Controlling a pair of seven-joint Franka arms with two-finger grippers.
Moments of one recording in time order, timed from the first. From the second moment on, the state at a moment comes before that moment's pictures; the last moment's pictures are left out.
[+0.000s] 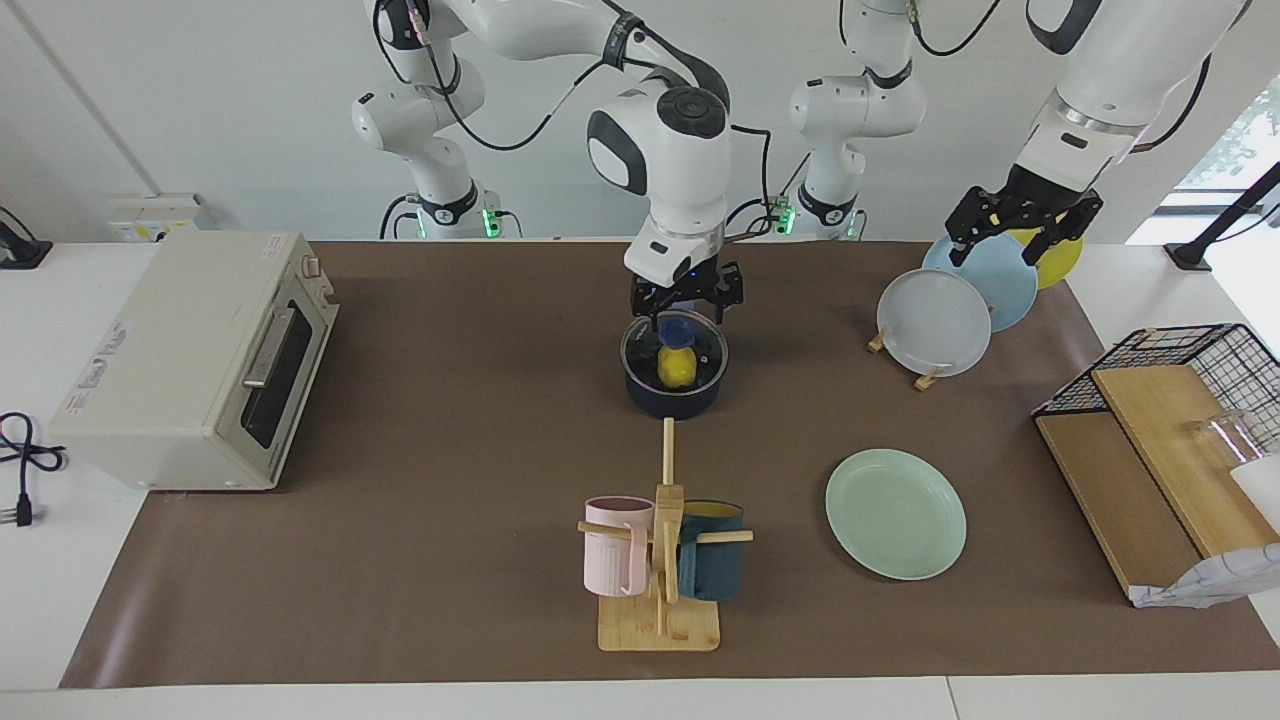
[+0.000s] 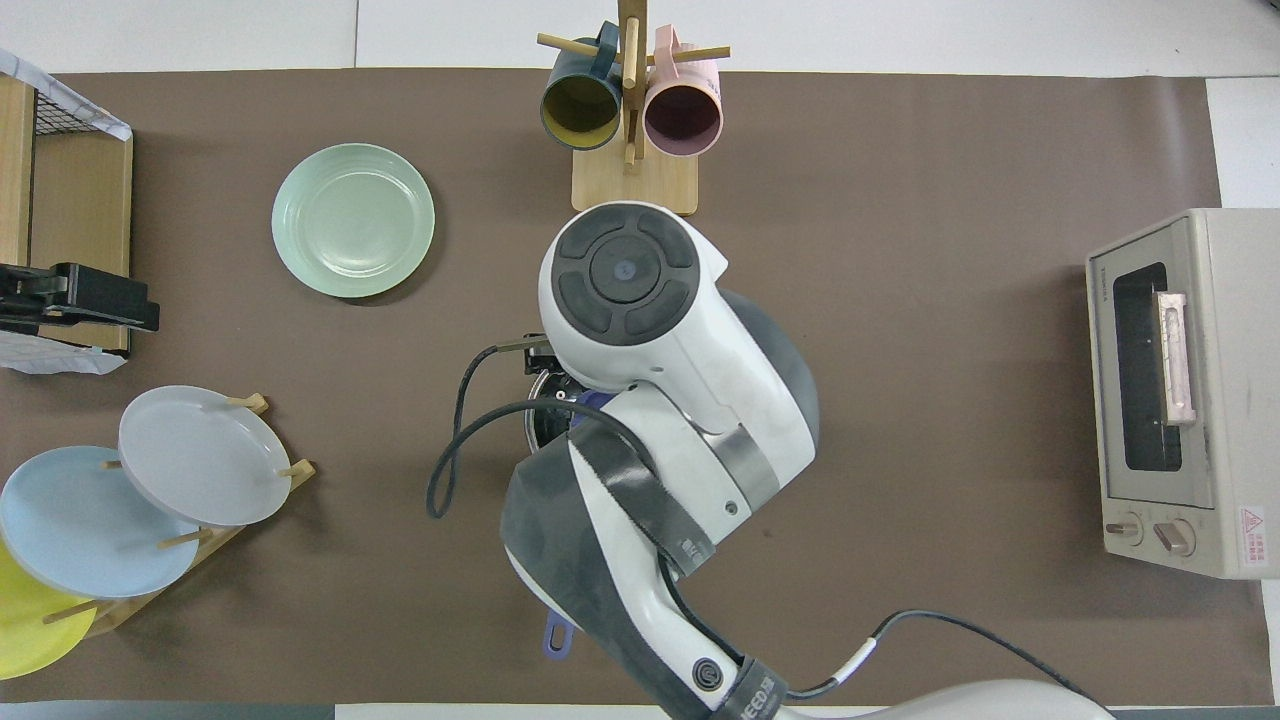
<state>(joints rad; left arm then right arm) -0.09 -0.05 0.00 -1.59 -0.02 1.56 -0.03 0.73 0.37 0.00 -1.51 0.03 1.92 0.62</state>
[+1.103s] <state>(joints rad) -0.09 -0.05 0.00 -1.59 -0.02 1.57 -0.03 0.76 0.31 -0.01 -1.73 -0.03 2.06 0.62</state>
